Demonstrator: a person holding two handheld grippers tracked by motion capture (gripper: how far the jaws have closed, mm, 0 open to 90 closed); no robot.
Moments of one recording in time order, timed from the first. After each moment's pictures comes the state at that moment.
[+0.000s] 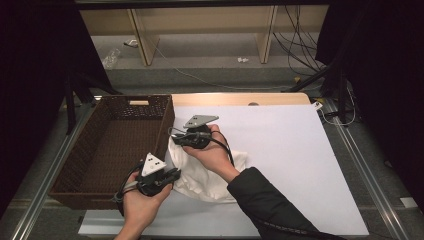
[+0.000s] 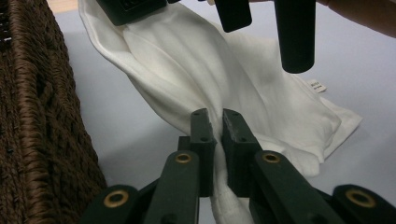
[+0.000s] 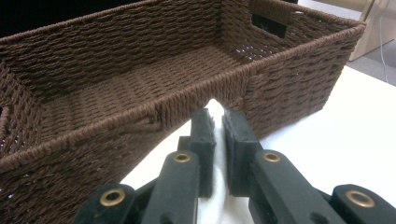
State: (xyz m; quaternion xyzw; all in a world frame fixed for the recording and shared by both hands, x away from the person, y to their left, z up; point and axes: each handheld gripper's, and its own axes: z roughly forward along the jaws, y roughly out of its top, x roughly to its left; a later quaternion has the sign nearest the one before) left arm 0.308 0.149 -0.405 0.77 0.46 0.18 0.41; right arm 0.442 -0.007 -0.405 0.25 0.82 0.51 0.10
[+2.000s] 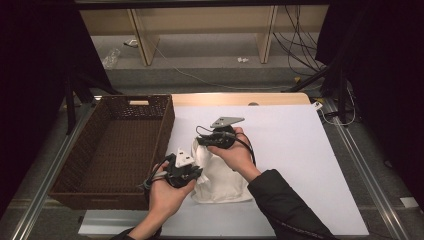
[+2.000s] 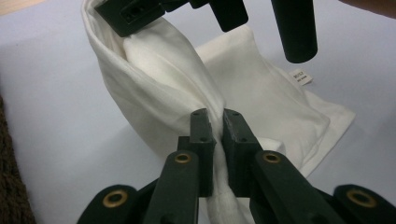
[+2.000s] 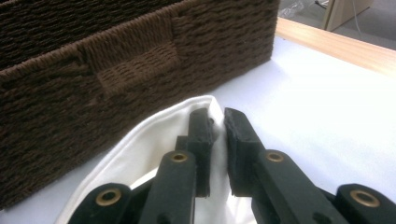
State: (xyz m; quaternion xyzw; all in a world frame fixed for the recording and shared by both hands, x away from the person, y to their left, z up) left arm 0.336 0.092 -0.413 0.82 0.41 0.16 0.38; right arm 0.457 -0.073 -0.430 0.31 0.81 0.49 0.09
